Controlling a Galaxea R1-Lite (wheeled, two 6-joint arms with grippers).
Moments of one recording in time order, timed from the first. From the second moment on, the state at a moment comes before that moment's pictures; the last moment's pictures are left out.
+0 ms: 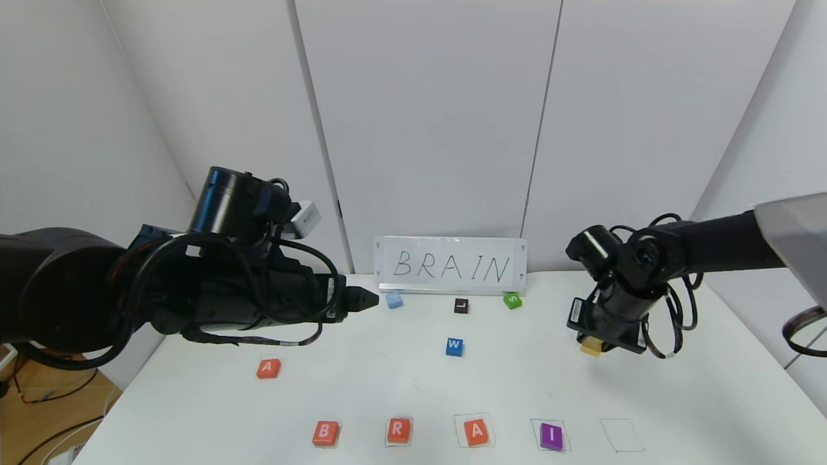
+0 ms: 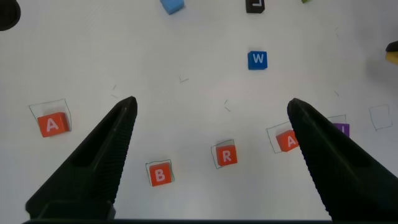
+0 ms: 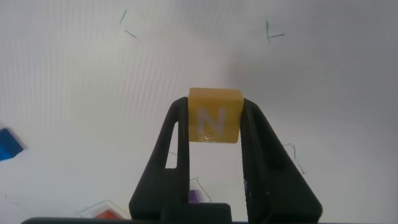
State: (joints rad) left arm -0.43 1.69 -1.09 0.07 0.05 -0.27; right arm 0.28 2.22 -1.57 0.59 -0.16 0.76
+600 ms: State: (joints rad) left arm -0.43 1.69 -1.09 0.07 0.05 -0.27; right arm 0.29 1.93 -0.96 0.19 -0.09 0.39
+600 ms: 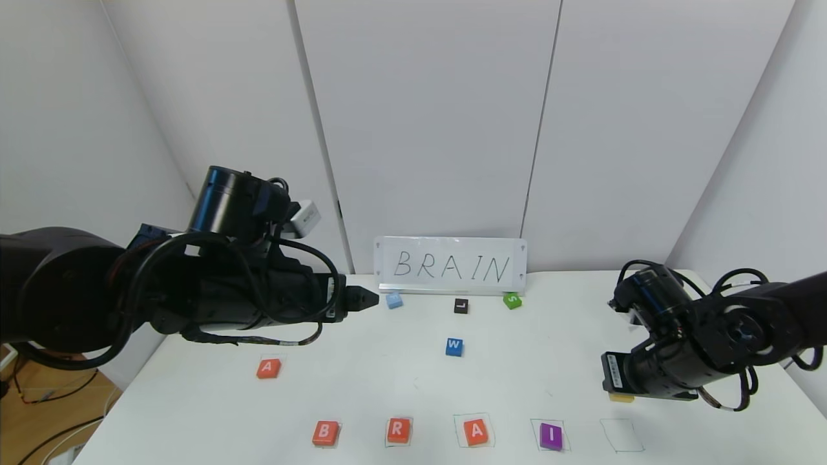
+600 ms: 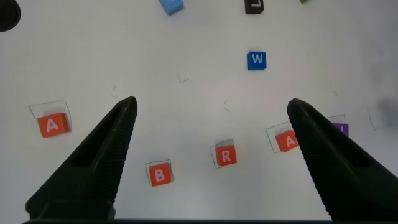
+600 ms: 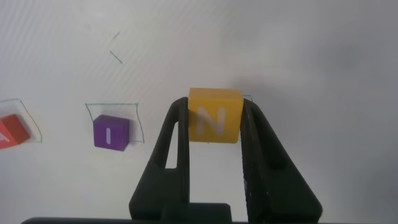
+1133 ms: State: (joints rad) left arm -0.43 1.69 -1.08 0.07 0.05 -0.27; right arm 0.28 1.85 -0.71 -0.01 -0.06 0.27
